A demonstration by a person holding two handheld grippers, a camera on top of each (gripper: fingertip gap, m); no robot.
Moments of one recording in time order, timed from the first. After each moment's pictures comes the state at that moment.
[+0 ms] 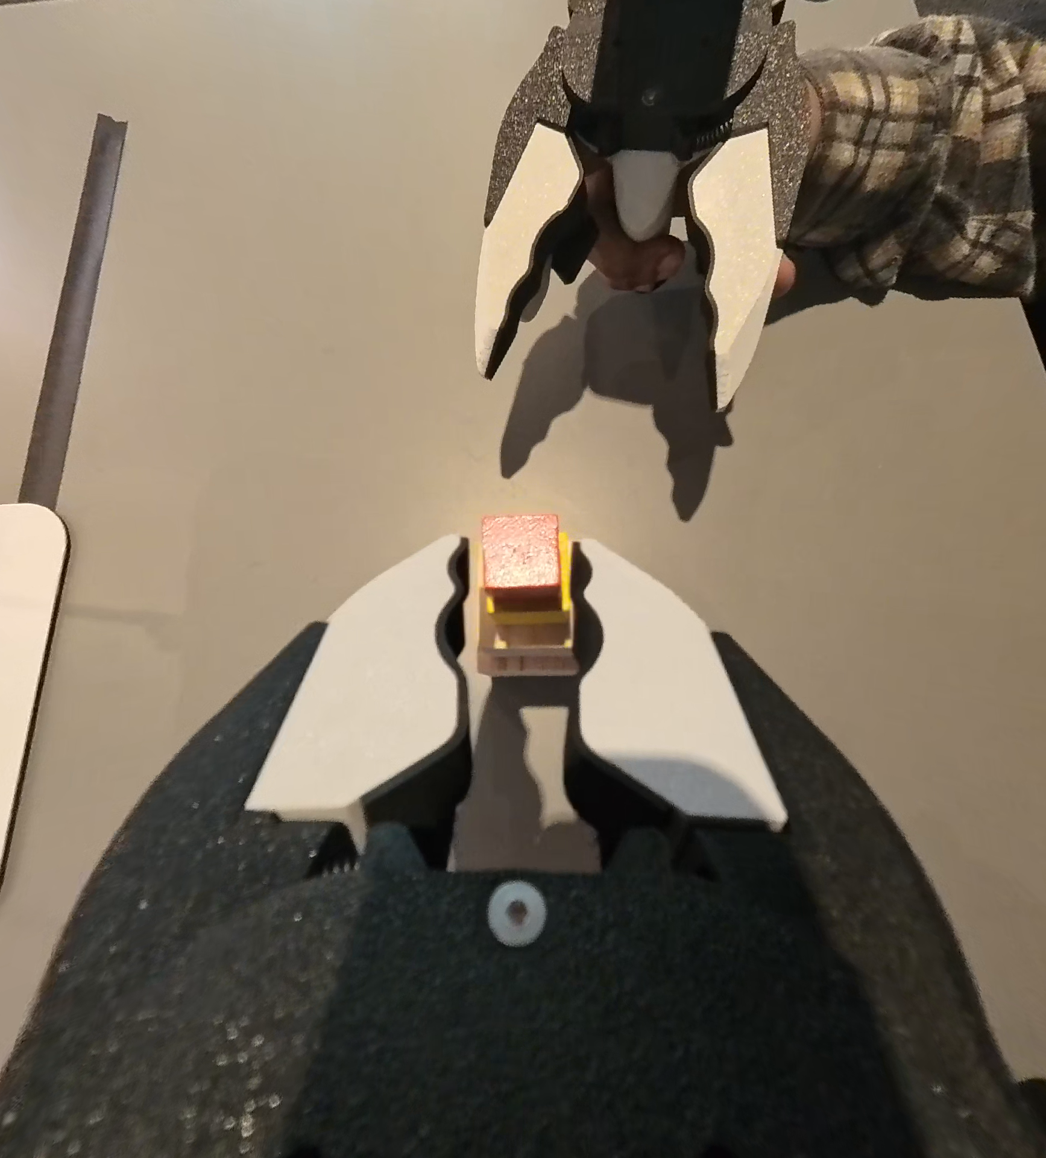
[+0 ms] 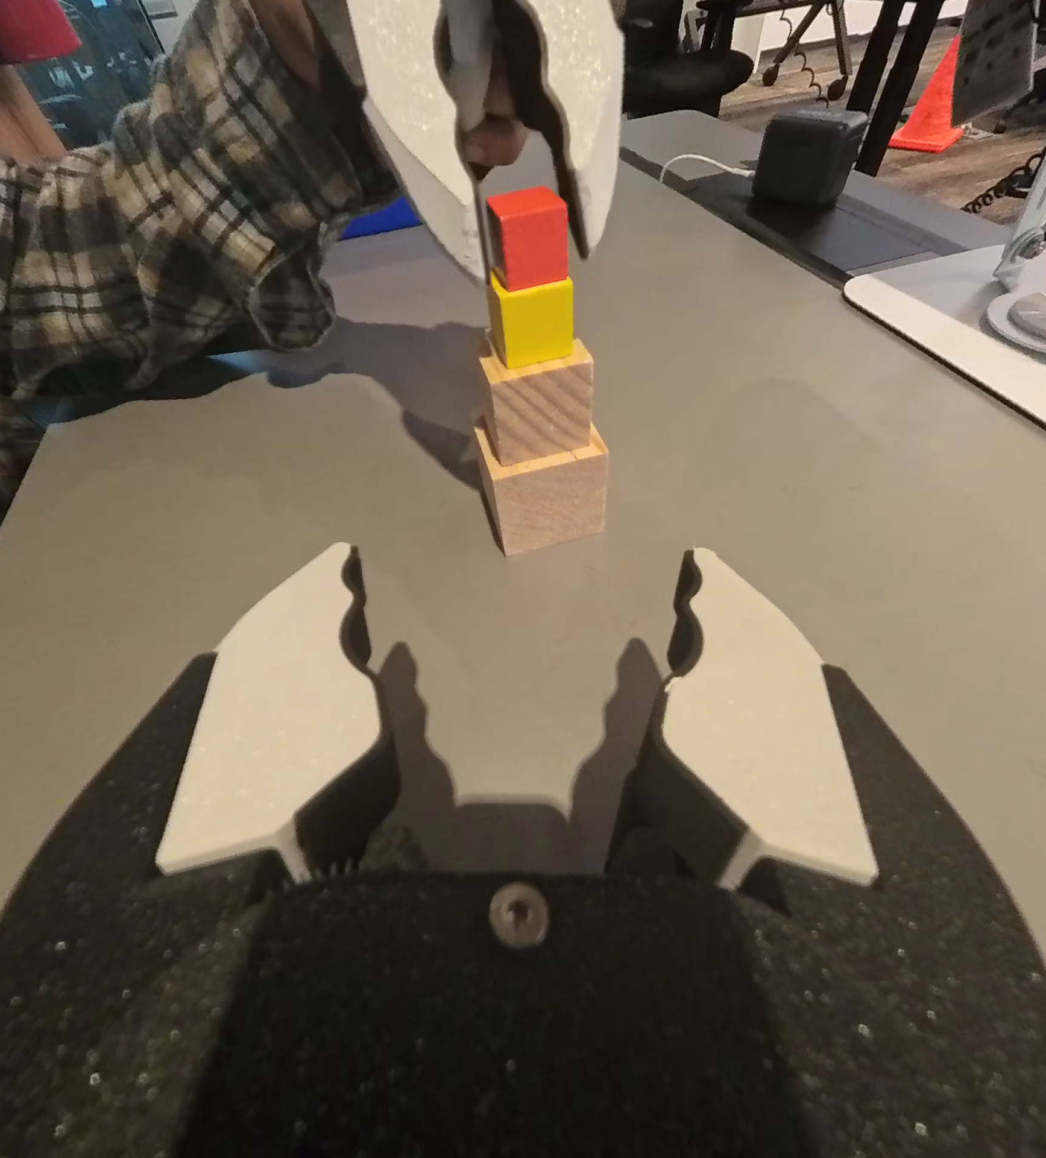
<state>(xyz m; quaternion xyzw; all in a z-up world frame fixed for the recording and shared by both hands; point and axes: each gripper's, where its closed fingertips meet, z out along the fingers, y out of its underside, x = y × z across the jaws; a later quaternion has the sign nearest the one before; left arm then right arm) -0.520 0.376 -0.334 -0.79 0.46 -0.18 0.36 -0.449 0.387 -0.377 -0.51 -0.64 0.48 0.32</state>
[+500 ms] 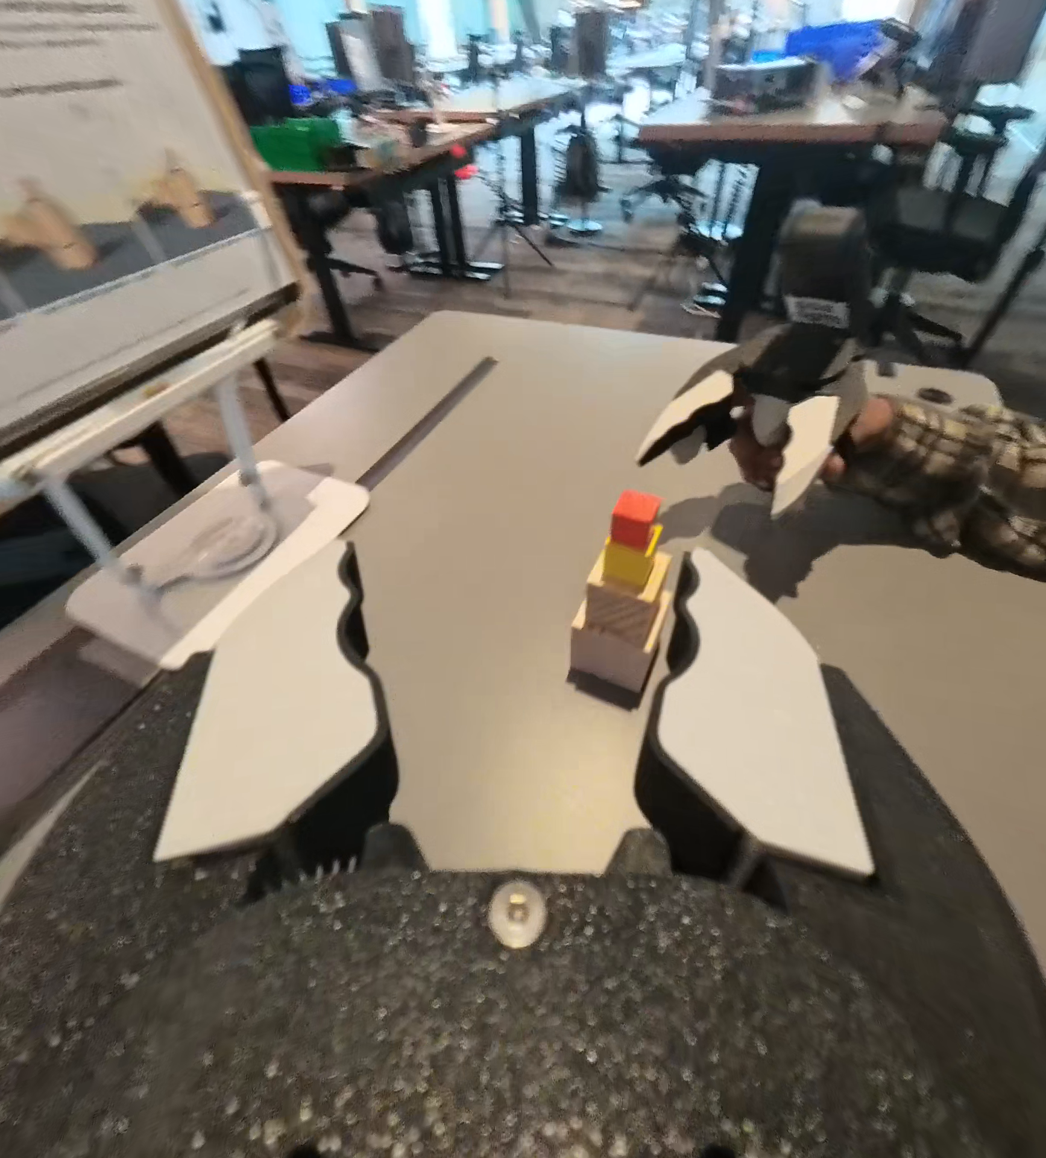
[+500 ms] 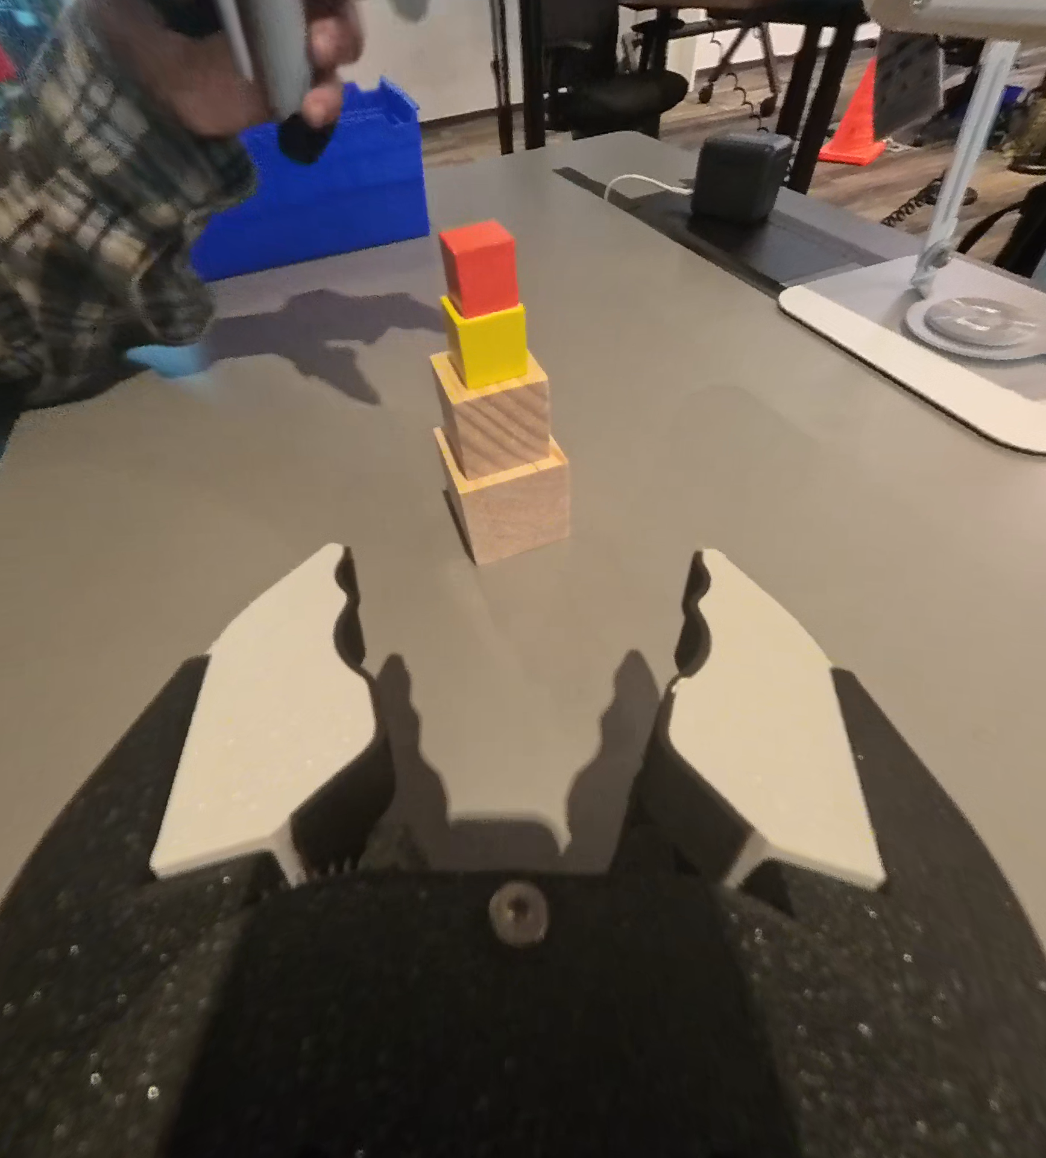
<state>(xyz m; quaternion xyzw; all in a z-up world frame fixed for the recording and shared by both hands) -0.624 0.327 -0.254 -0.76 0.23 -0.15 0.59 -0.447 0.399 -0.368 -0.53 -0.62 0.47 0.34</state>
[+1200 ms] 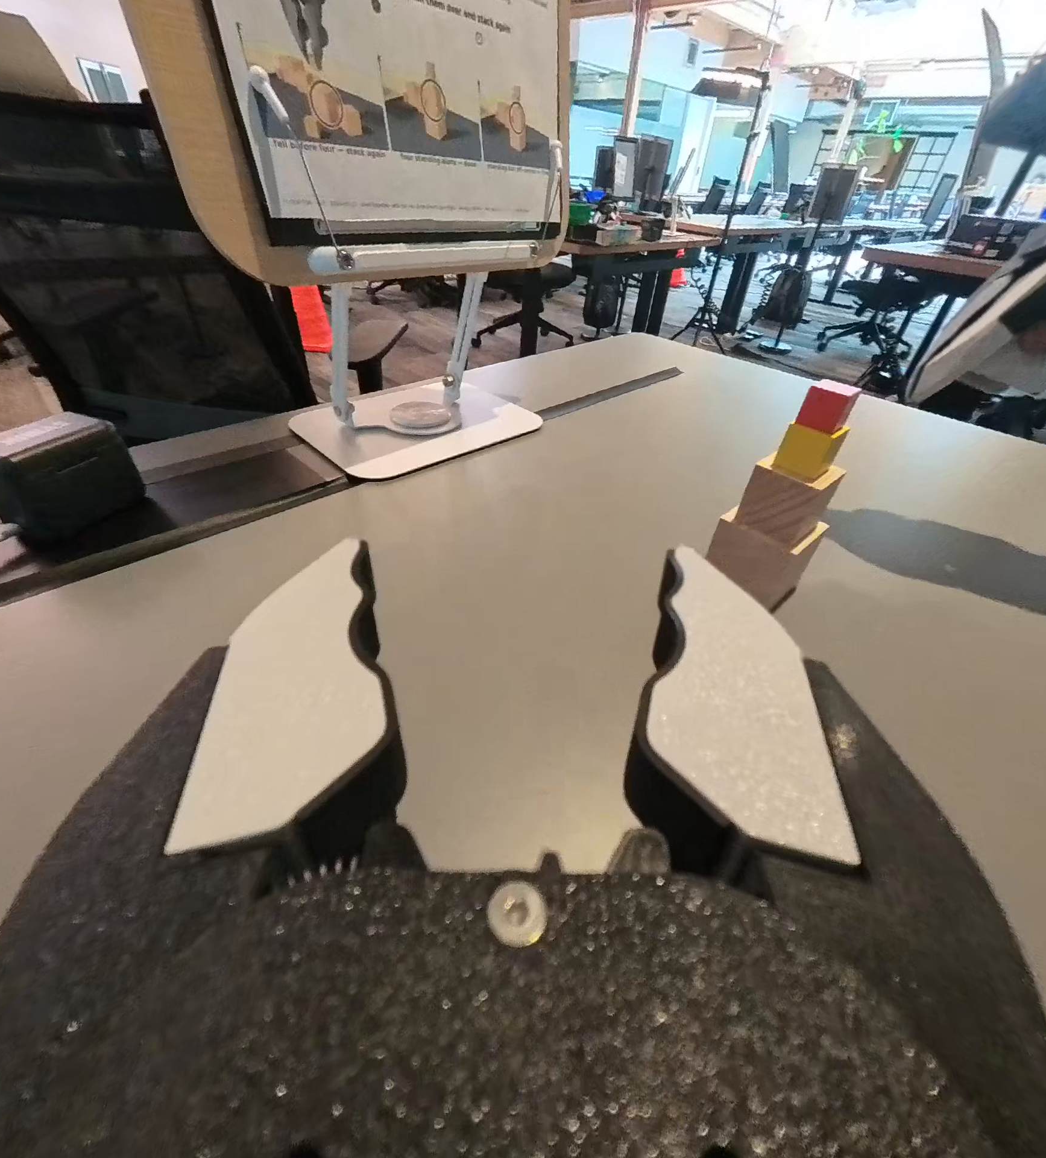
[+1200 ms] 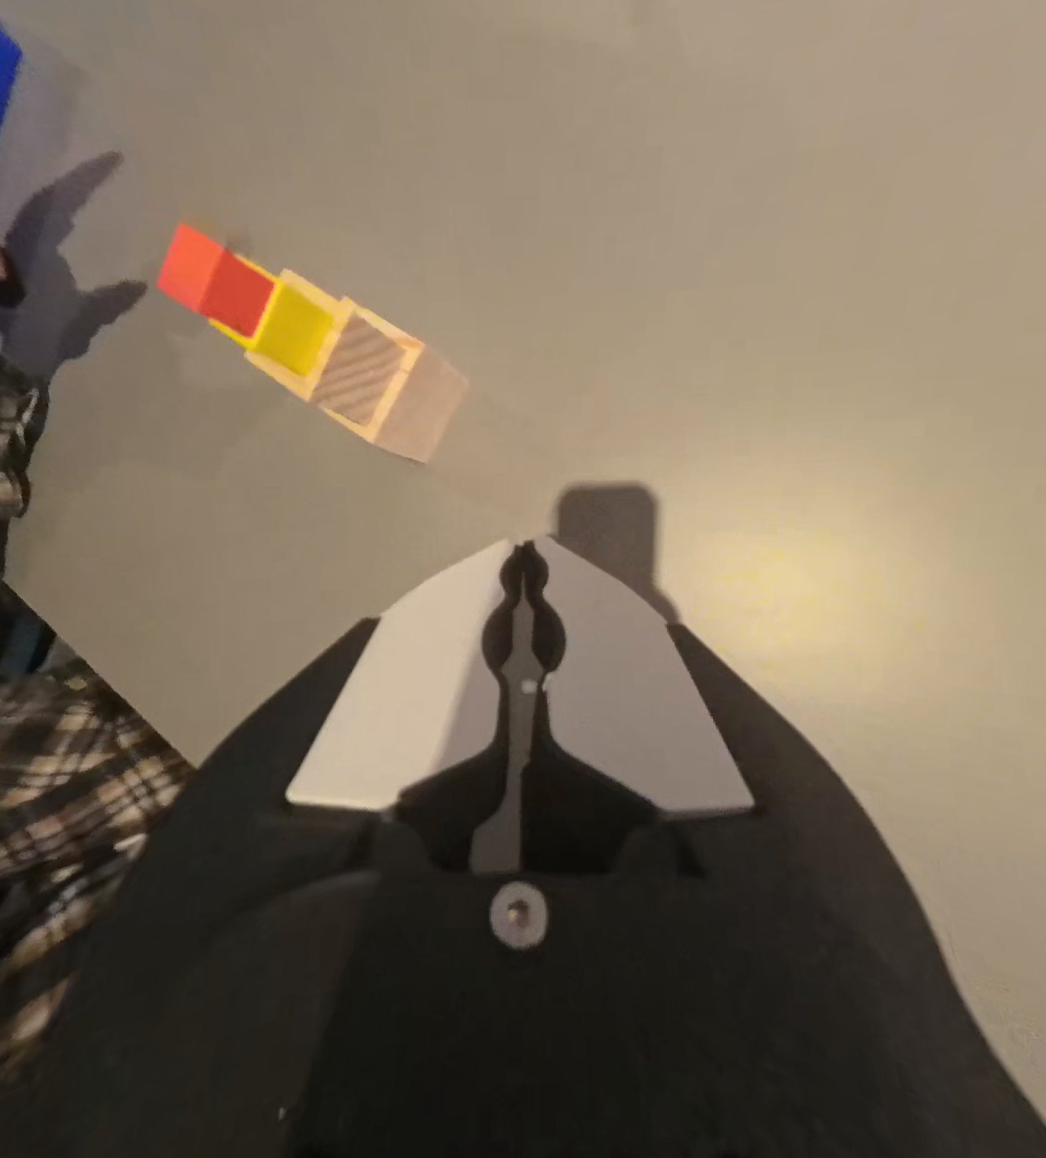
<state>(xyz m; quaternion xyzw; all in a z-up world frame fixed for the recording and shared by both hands) -0.721 0.265 -0.322 -0.75 0.05 -0.09 0.66 -0.414 0.423 -0.347 -0.83 -0.47 0.28 0.13</state>
